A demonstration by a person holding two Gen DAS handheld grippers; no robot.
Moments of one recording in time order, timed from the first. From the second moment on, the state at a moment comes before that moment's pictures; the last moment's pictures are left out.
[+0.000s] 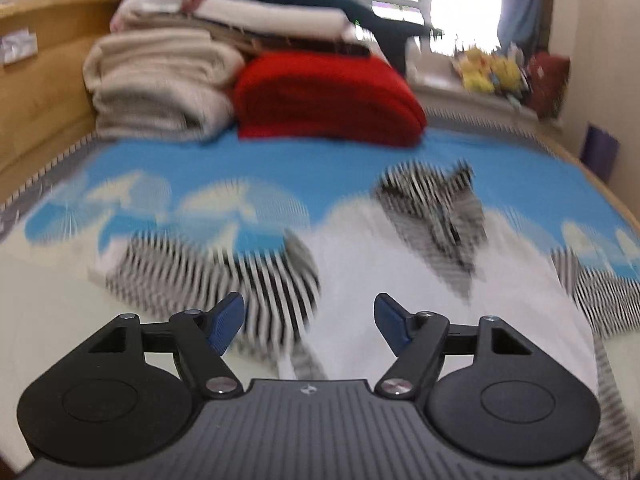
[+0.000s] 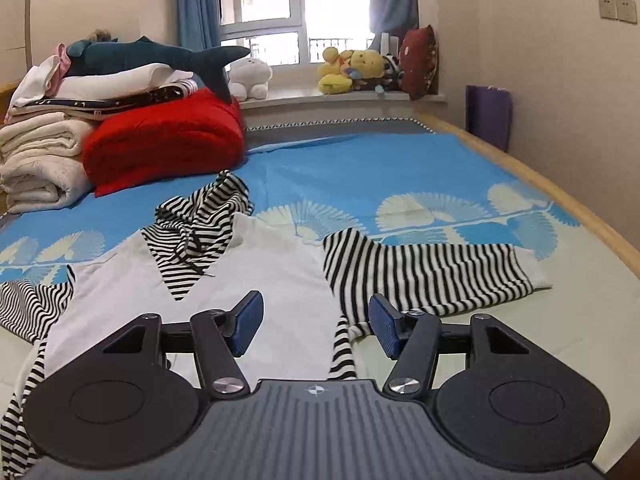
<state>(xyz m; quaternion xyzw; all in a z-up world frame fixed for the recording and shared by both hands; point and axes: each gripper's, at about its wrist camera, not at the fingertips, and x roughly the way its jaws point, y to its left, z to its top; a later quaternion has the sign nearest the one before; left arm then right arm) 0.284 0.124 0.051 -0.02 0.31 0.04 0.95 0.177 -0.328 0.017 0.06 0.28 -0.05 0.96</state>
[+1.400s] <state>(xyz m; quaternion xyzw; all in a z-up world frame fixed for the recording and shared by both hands) 0.414 0.079 0.037 -0.13 0.28 -0.13 0.94 0.212 -0.266 0.013 -0.01 0.33 -0.07 0.94</state>
